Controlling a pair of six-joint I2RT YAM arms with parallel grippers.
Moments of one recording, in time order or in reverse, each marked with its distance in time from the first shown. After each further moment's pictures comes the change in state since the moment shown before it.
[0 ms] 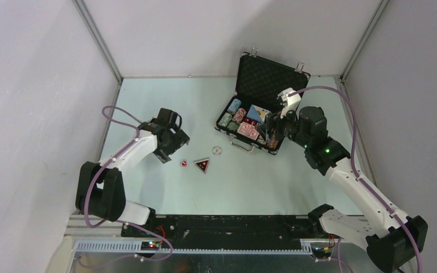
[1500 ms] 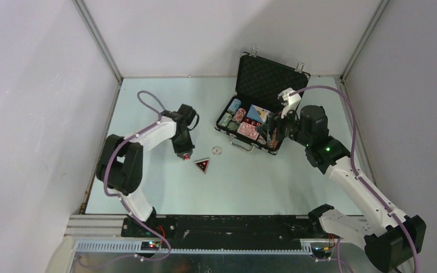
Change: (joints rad) left arm -0.089 0.294 0.164 -0.145 0.086 0.304; right arm -0.038 0.011 -0.002 -0.011 -0.089 0.011
